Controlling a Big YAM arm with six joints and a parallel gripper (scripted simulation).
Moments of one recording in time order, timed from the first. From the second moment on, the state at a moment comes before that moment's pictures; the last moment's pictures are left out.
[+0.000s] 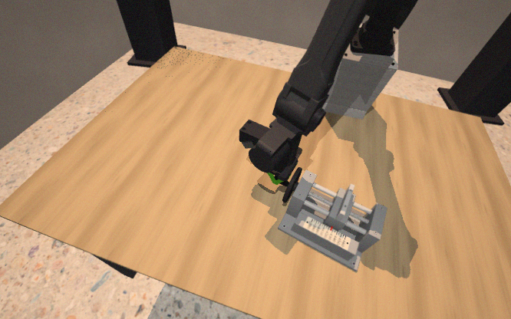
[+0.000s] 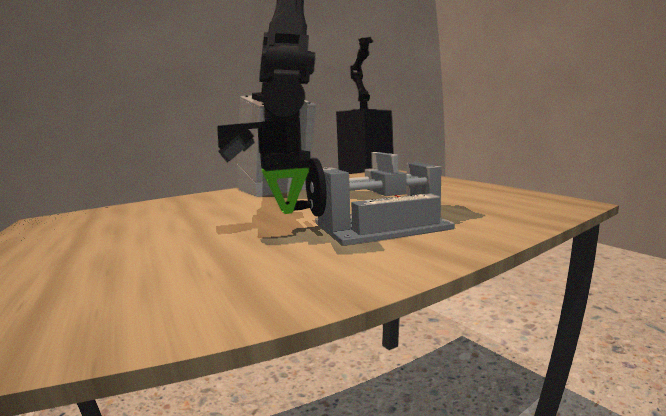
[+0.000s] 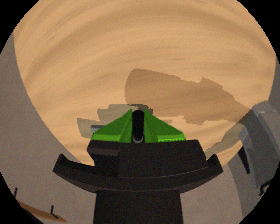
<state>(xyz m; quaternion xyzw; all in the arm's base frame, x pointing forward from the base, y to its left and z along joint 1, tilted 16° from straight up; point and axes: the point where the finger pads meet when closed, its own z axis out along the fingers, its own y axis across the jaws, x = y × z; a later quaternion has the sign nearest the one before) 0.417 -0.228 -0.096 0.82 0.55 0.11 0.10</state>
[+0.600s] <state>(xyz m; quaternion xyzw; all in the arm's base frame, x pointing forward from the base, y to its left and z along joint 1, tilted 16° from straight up) 0.430 -0.233 -0.096 0.82 0.55 0.10 0.09</state>
